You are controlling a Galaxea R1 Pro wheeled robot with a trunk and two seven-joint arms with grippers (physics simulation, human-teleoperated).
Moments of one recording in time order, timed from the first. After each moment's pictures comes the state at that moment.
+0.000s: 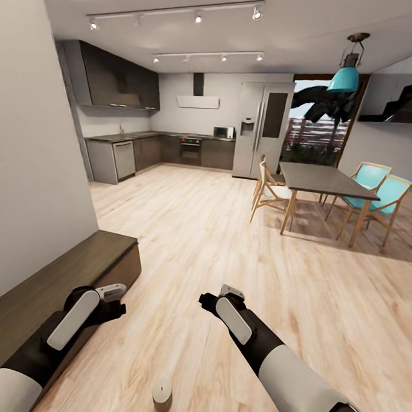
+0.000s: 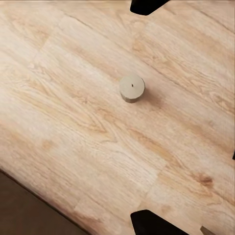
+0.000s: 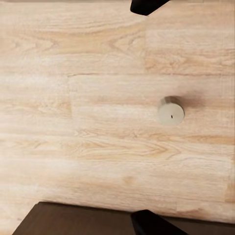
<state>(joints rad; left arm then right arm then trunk) -0.55 0.23 -0.25 -1.20 1.07 0.91 0.84 -0.76 0.16 0.57 -0.73 -1.05 0.38 -0.62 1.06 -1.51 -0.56</state>
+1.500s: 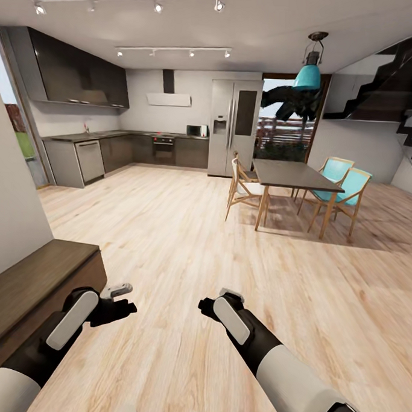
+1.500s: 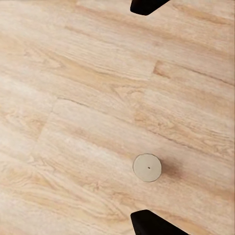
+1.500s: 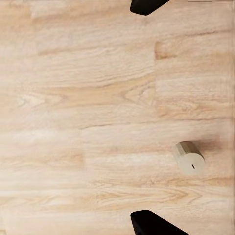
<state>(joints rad) -0.55 0.24 -0.25 -1.18 1.07 0.93 0.63 -0.76 0.17 0.58 -0.73 -1.06 0.46 -0.71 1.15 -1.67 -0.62</state>
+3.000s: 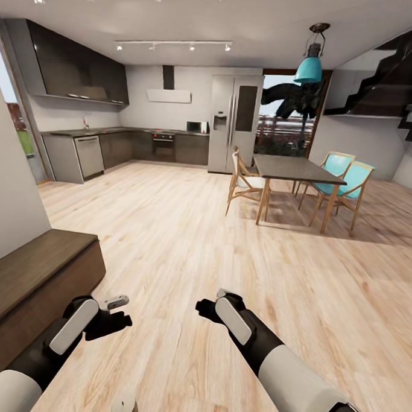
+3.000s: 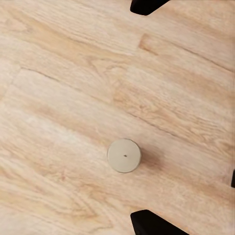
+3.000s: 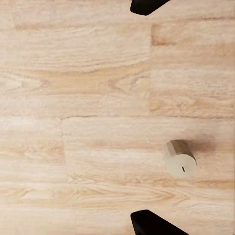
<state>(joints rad) -0.54 0.24 -0.25 -1.06 1.07 0.91 0.63 -0.76 0.16 0.58 -0.73 -1.06 0.51 -0.61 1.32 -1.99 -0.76</state>
